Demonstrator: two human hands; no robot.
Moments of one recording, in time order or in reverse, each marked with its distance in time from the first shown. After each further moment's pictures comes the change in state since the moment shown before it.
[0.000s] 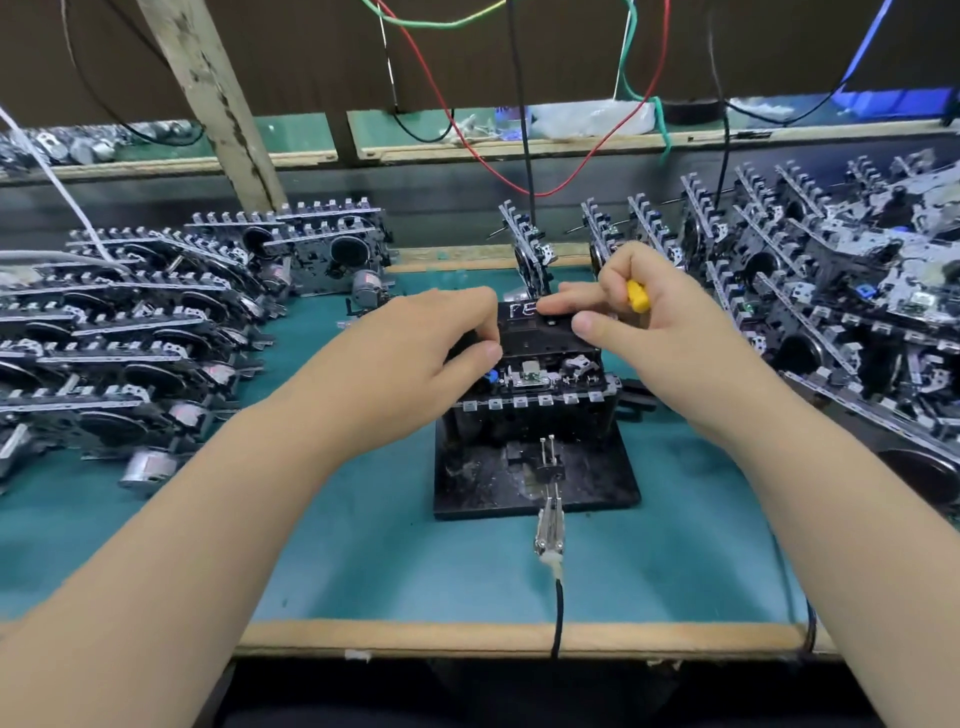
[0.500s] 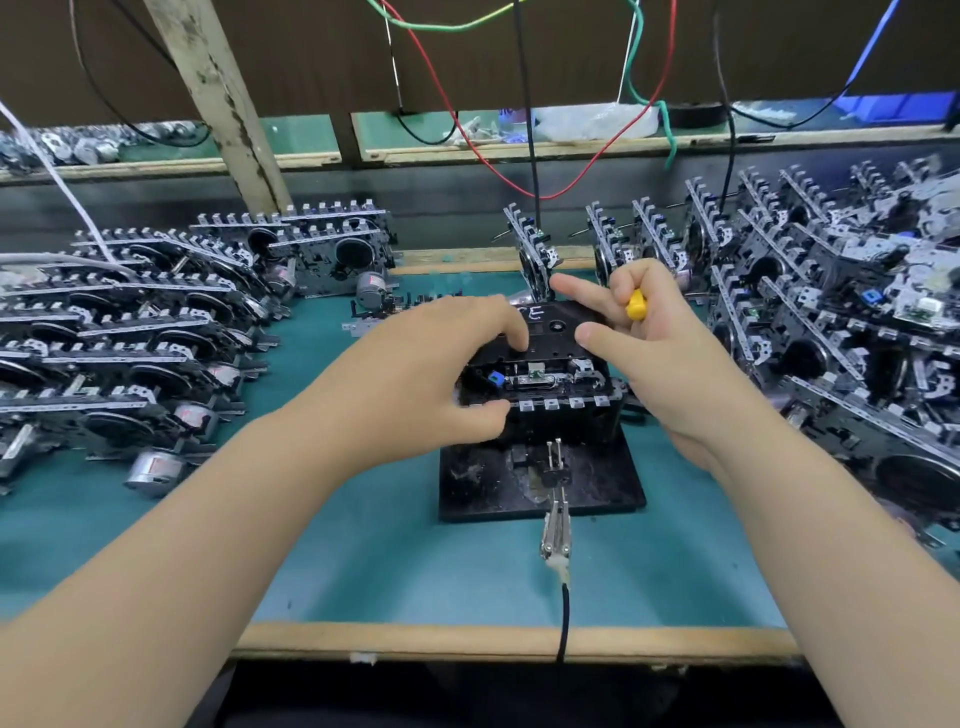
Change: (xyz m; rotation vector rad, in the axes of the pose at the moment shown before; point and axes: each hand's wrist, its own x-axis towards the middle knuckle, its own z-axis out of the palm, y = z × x) left_hand -0.004 -0.005 0.009 0.063 0.034 0.075; right_hand -0.003 0.006 0.014 0.255 0.055 0.105
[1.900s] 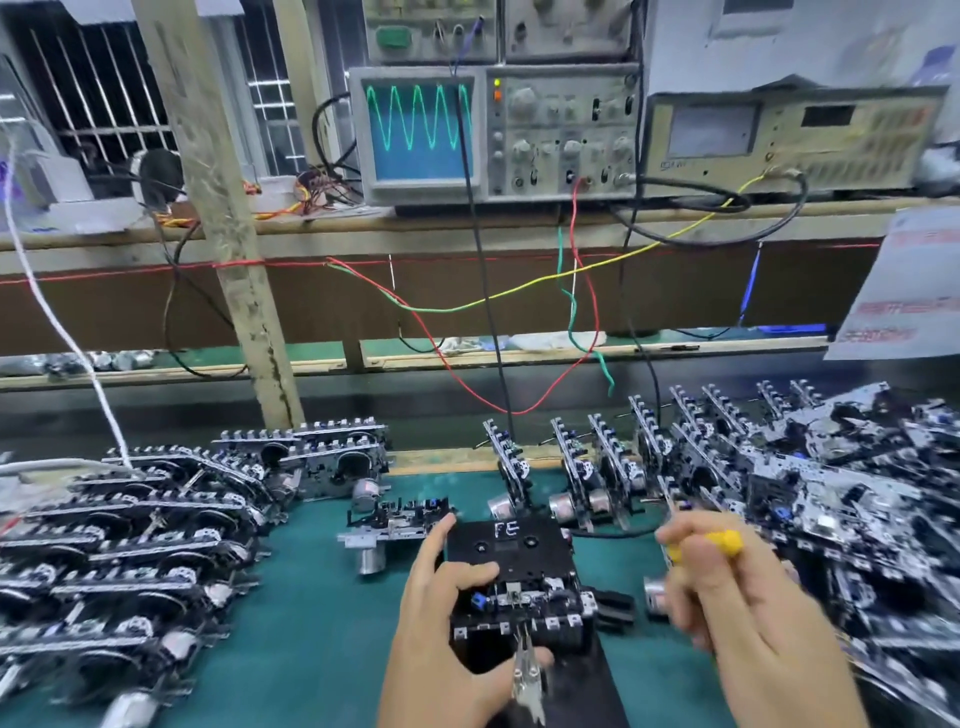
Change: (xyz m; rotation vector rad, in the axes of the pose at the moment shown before) left_hand -0.015 0.015 0.092 -0.551 0.579 -0.202; right_hand -0.072 -0.029 -0.029 -0.345 0.405 -0.242
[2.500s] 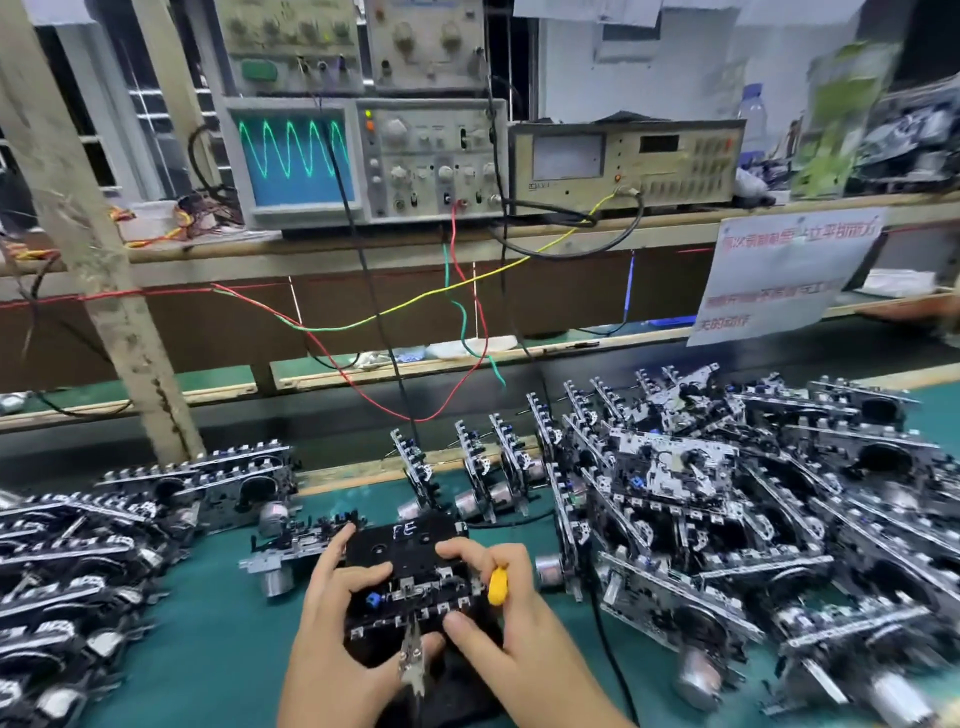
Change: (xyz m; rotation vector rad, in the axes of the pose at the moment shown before) left_hand 0.003 -0.008 0.003 -0.024 -0.011 -0.022; right_hand -0.016 0.036 0.046 -0.046 -0.378 0.008
